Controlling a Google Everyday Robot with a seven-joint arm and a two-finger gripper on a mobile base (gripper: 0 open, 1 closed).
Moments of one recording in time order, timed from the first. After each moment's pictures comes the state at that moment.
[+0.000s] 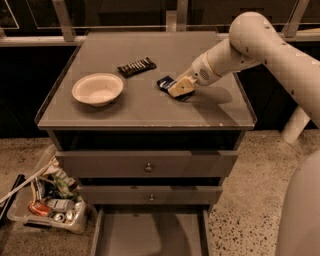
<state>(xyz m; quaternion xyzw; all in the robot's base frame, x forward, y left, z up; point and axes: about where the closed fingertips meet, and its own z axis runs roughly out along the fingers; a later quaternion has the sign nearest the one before) 0.707 -0.089 0.824 -0.47 0.80 0.19 0.32</state>
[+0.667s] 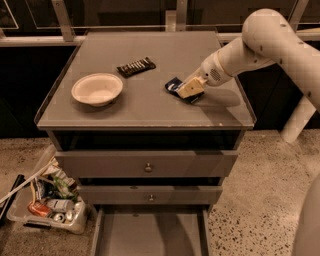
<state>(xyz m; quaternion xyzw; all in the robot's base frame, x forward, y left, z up) 0.692 -0.104 0.842 -0.47 0.79 0.20 0.33</state>
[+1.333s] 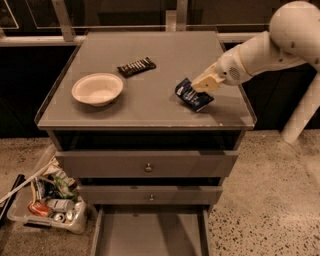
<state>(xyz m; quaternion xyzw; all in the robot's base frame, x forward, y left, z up) 0.653 -0.131 0.874 -0.48 0.78 0.20 0.36</state>
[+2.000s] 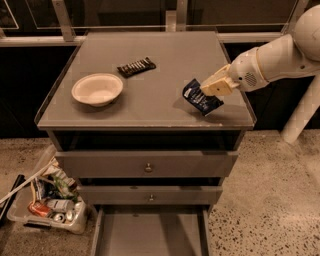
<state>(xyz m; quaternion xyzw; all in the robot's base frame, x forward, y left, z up) 0.616 -0.150 0.891 -0.49 0.76 0.20 0.38</state>
